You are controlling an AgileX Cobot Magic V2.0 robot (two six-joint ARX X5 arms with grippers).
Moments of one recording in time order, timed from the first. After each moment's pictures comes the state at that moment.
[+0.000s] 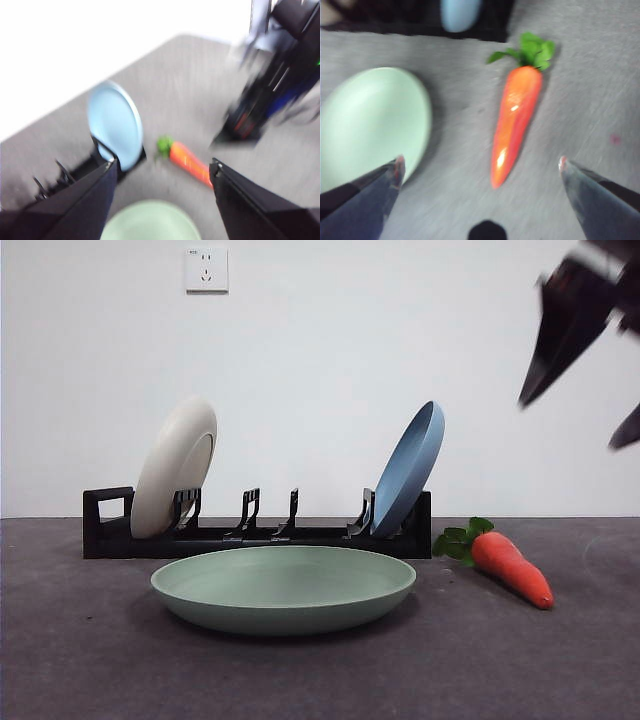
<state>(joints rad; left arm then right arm) -1.10 1.12 1.32 -0.54 -0.41 -0.01 0.13 1.25 0.92 -0.54 -0.34 0.01</state>
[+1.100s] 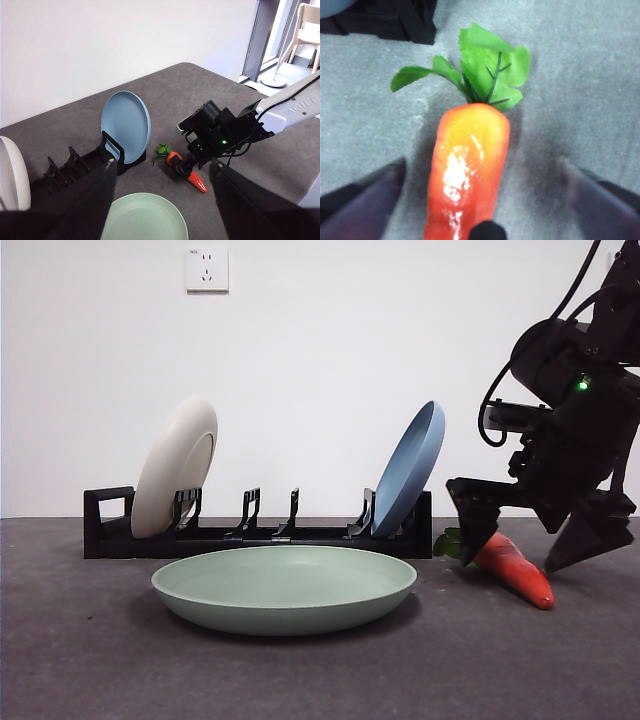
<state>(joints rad) -1.10 0.86 1.32 -0.73 -0.41 -0.15 0.26 1.76 0.92 -0.03 -0.02 0.09</state>
